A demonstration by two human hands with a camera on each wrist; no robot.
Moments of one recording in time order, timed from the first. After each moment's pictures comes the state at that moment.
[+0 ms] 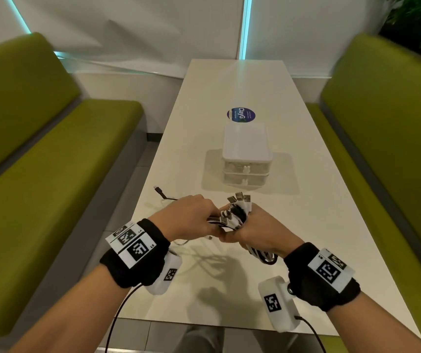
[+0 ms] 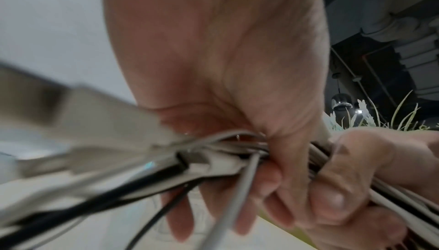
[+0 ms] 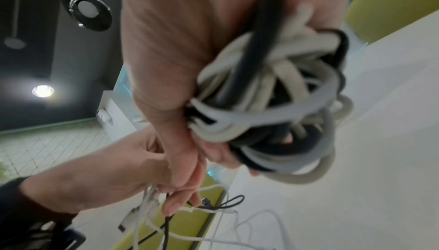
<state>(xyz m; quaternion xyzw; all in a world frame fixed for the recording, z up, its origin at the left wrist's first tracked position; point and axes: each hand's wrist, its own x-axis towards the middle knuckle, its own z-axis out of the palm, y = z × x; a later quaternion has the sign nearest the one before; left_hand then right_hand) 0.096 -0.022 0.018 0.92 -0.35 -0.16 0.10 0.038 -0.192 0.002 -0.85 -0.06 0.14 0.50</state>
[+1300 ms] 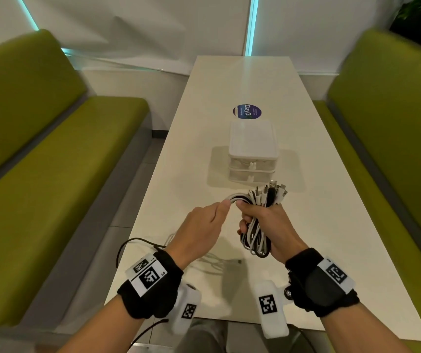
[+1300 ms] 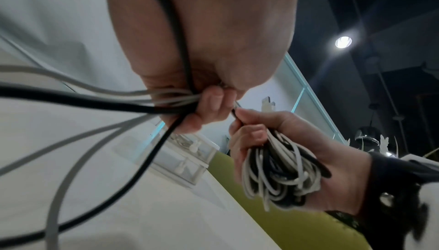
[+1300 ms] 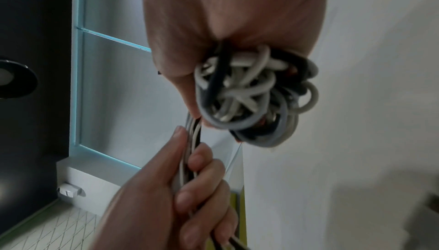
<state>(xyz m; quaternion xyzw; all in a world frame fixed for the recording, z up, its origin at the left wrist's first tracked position) 0.051 -0.025 -0.017 0.87 -0.18 -0.08 0.45 0.031 -0.185 -0.013 -0.60 0.15 0.06 0.78</state>
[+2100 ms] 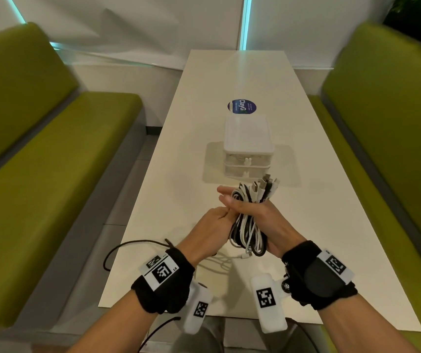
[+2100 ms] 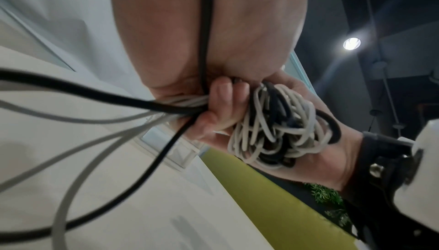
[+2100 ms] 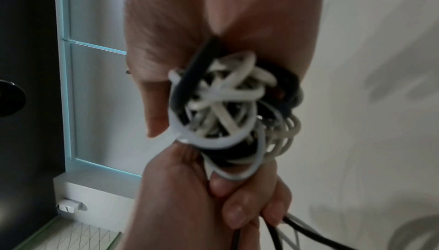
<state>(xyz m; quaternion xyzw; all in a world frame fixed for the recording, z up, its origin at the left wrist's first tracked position) 0.041 -0.052 -0.007 0.80 -0.16 -0.22 0.54 0.028 -0.186 -0.006 -0.59 0.06 0.12 0.80</state>
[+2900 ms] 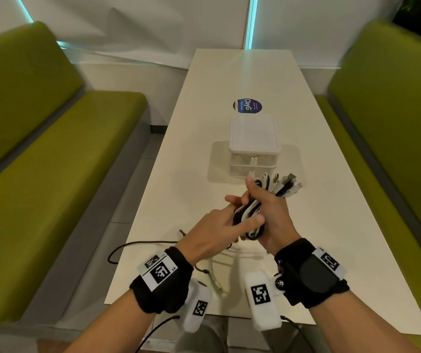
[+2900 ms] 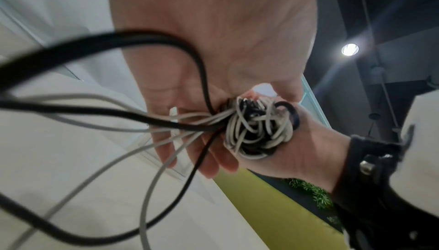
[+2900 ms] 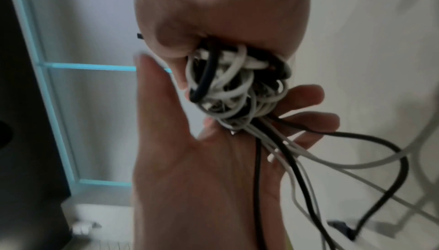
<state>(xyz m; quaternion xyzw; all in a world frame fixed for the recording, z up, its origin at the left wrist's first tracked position) 0.047 -0.040 -0.016 0.81 -0.24 -0.24 0.49 0.035 -0.170 0.000 -0.45 0.19 0.04 0.87</state>
